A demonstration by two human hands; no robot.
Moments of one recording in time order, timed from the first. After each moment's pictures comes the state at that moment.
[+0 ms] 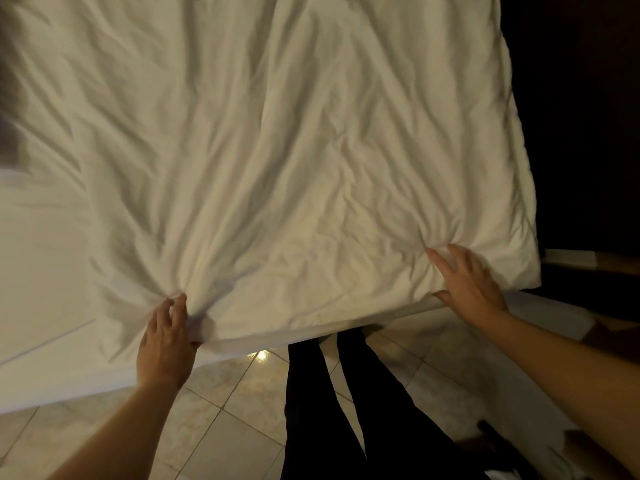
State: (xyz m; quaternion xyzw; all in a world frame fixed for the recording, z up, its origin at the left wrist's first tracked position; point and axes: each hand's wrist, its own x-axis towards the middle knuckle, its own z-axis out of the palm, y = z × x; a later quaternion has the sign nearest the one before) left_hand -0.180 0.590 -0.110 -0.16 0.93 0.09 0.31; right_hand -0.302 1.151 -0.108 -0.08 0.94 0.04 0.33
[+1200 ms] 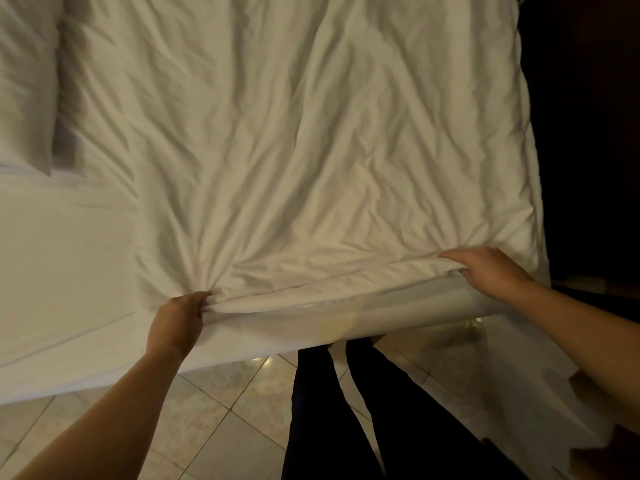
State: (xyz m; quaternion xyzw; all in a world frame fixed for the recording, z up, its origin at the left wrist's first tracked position) left_hand -0.234 0.558 -0.081 -0.19 0.93 0.15 0.29; right_hand -0.384 1.122 -0.065 -0.08 0.91 -0.08 0.40
